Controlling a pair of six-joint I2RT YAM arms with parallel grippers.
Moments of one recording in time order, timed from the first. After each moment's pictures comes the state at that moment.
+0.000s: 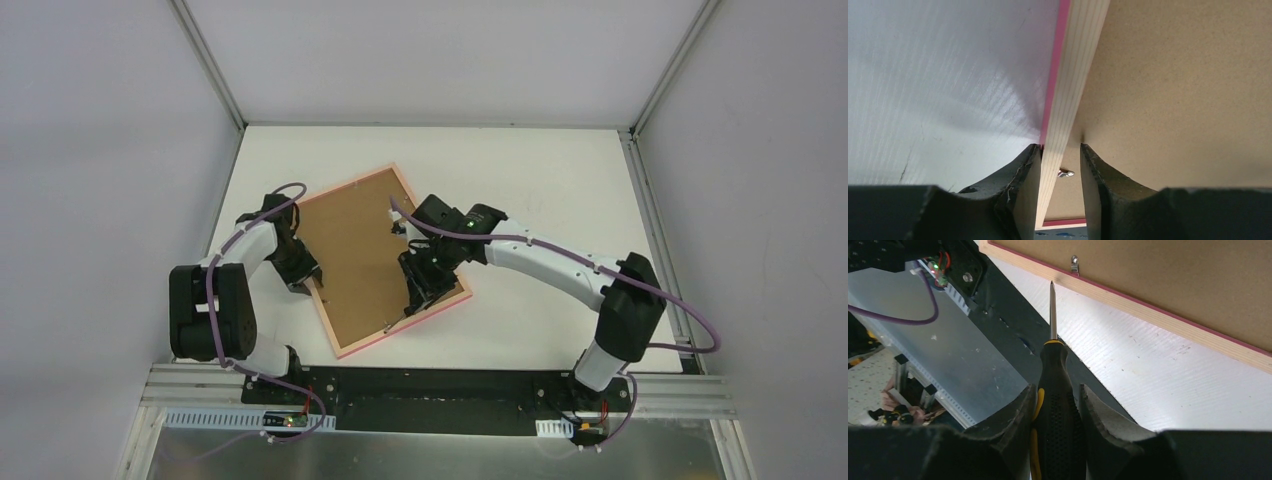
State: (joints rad) left arm 0.06 1.47 0.84 -0.80 0.08 -0.59; right arm 0.97 1.67 1.43 -0.92 -0.41 0.41
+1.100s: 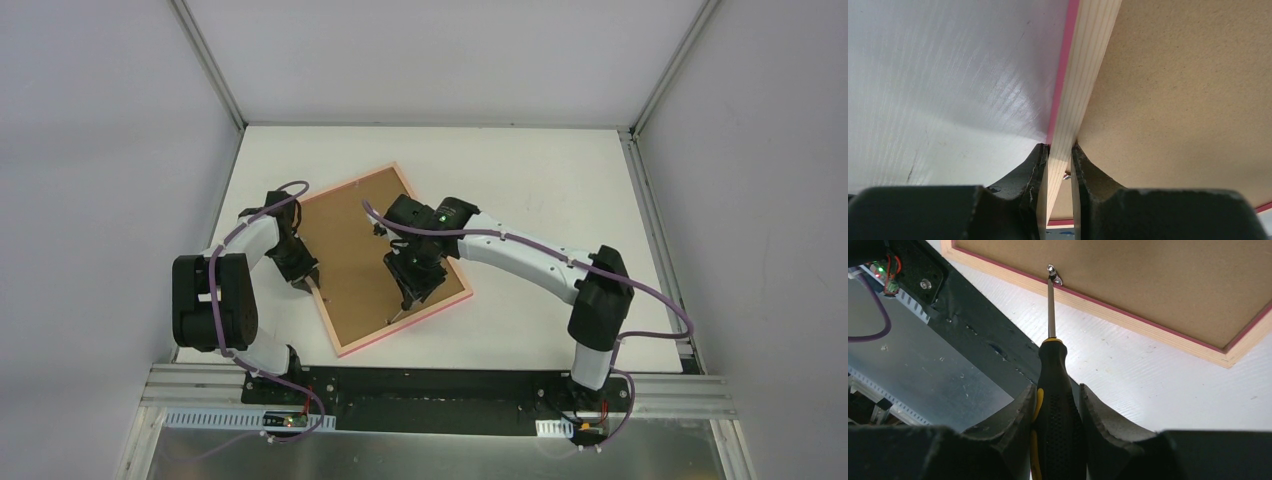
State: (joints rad) left arm 0.06 1.54 0.89 -0.82 0.05 -0.58; right arm 1.05 1.83 1.67 -1.11 -0.22 0.35
